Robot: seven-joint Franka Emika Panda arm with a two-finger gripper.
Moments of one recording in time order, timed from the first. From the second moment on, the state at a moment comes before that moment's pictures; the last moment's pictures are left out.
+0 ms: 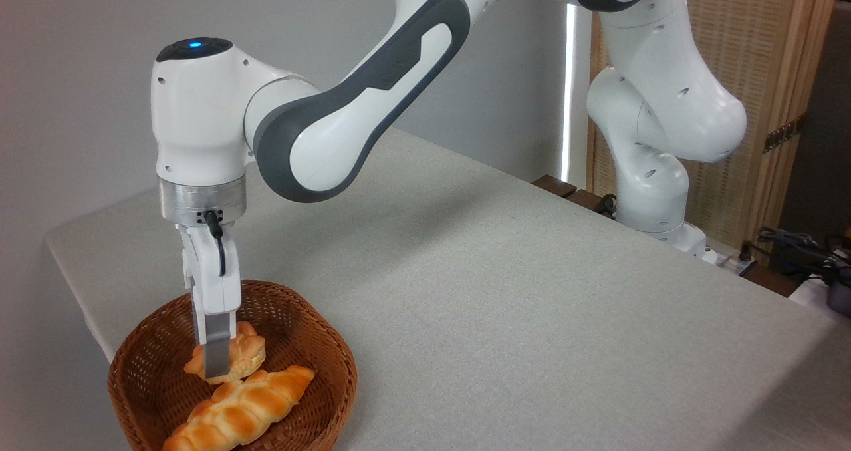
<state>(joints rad) -0.06 0.36 -0.14 -1.67 0.05 2.30 0.78</state>
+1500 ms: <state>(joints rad) -0.06 -0.04 -0.18 -1.91 -0.07 1.79 0.83</state>
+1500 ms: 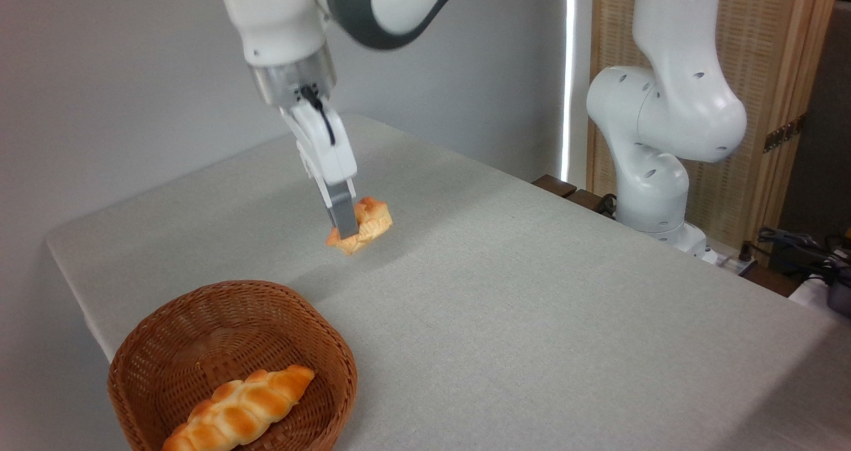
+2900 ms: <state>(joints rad) 0.05 -0.05 -0.19 -1.75 -0.07 1.75 0.83</state>
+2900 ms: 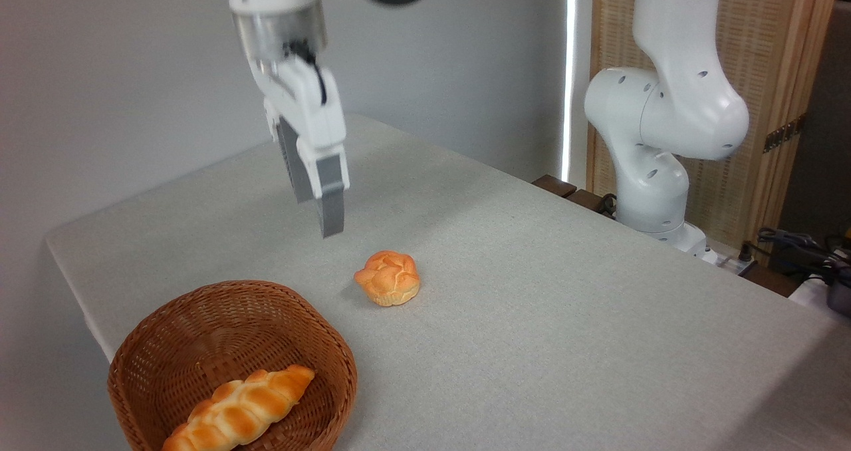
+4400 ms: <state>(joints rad) 0.04 -0.04 -0.09 -1.62 0.01 1.61 0.76</state>
